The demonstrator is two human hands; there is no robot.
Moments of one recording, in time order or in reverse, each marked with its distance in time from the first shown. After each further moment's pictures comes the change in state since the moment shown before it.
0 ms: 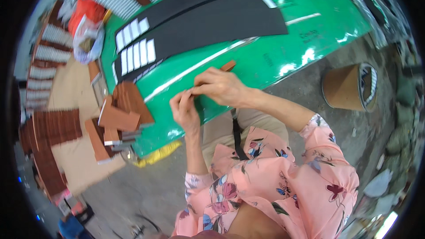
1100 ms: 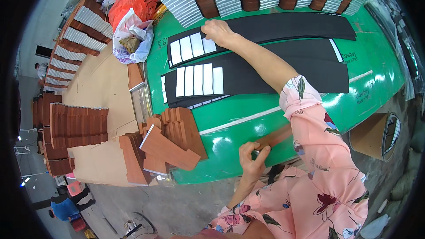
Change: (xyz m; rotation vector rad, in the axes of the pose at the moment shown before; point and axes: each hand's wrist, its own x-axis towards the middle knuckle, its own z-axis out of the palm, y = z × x) left_hand -0.001 0.003 -0.008 0.010 -0.103 -0.028; right_hand 0.285 0.185 0.131 -0.354 -0.221 0.102
